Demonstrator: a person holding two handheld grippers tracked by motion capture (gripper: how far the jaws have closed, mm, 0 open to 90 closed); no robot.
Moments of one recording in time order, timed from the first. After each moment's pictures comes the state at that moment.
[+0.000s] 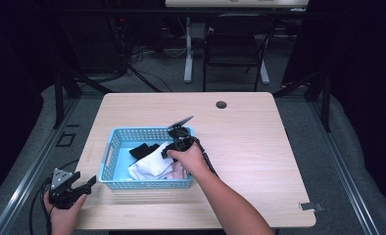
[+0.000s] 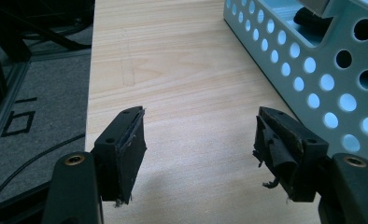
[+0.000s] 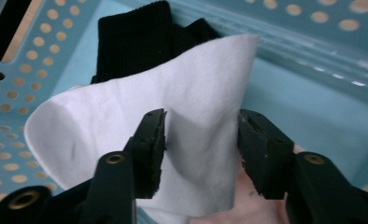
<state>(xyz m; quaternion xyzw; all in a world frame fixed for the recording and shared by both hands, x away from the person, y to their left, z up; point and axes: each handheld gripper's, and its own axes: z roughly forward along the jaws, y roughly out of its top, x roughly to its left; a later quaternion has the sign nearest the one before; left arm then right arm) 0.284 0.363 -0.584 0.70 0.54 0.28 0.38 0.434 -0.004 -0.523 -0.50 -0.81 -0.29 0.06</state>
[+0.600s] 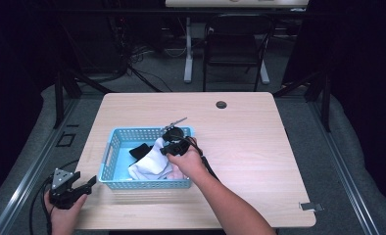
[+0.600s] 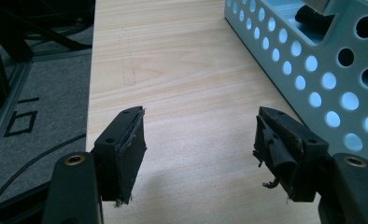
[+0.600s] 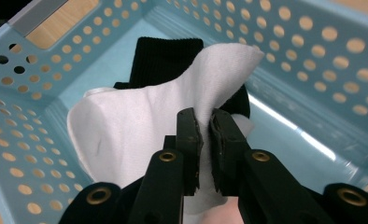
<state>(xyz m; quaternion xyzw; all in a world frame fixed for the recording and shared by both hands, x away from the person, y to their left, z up) 0.284 0.363 -0.584 0.70 0.54 0.29 0.37 0.409 0.004 -0.499 -0.39 -0.85 -0.35 -0.04</state>
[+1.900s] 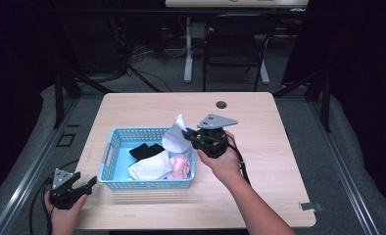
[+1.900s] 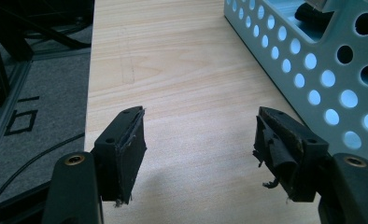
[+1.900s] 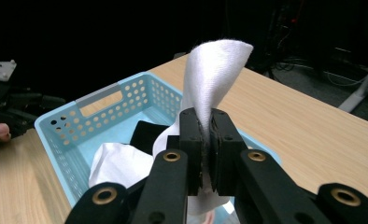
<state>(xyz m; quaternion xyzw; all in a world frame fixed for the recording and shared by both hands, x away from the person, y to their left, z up) 0.284 0.362 -0.584 0.70 0.54 0.29 0.37 0.351 -0.094 -0.421 -0.31 -0.78 -0.52 -0.19</state>
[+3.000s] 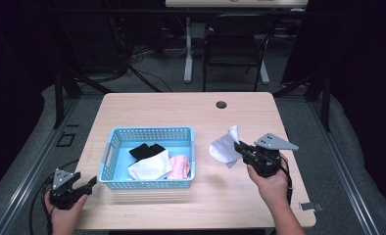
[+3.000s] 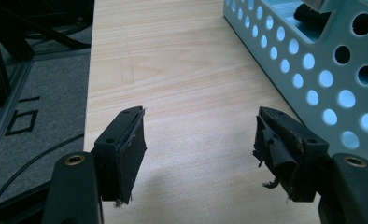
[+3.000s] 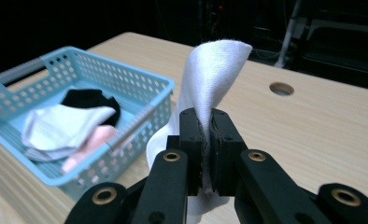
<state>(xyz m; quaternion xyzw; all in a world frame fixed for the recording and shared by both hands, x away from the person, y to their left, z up) 0.283 0.361 -0.584 0.70 0.54 0.29 0.37 0.304 -0.213 -0.448 -0.42 -0.73 -0.49 -0.25</state>
